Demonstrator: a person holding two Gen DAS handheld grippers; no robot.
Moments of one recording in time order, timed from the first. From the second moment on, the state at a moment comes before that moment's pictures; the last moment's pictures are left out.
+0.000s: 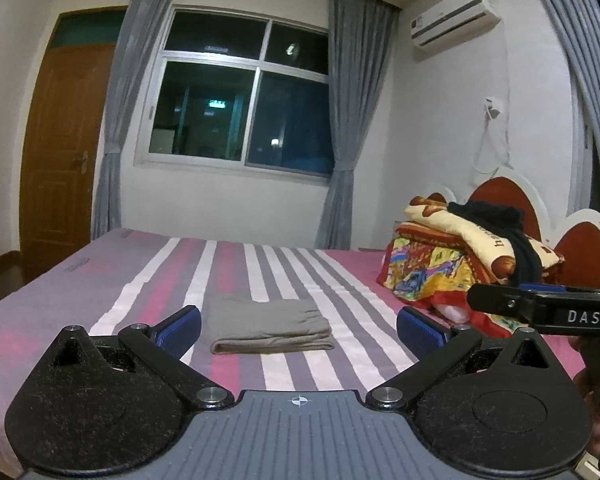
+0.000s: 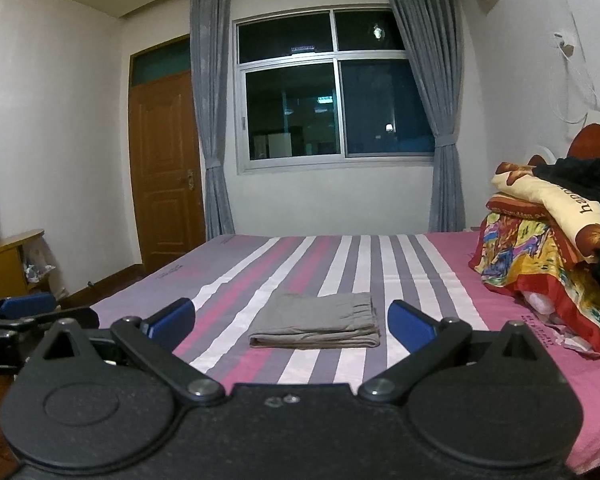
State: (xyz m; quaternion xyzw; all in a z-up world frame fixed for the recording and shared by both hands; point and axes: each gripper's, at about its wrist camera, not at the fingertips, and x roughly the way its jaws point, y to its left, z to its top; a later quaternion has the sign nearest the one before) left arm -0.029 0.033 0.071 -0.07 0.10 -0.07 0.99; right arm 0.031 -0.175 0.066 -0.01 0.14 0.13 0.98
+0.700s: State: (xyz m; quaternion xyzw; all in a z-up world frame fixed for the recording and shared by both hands) left arm -0.028 0.028 0.069 -0.06 0.10 -0.07 0.99; right arm 0.027 -0.178 0.064 -0.01 0.13 0.13 0.98
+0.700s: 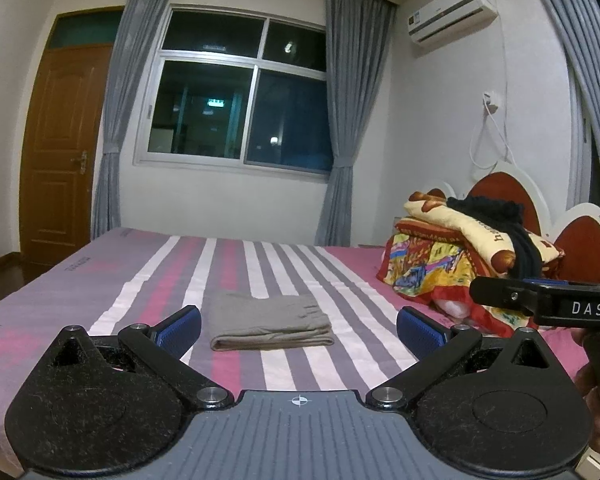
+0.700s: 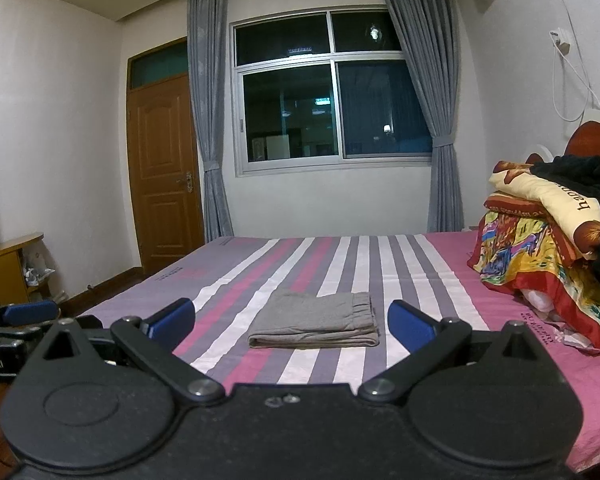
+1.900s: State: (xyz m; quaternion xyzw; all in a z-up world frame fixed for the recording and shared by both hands) left arm -0.025 0.031 0.070 -0.05 0.10 -0.08 0.99; right arm 0.025 -0.170 0.063 -0.01 0.13 0.13 0.98
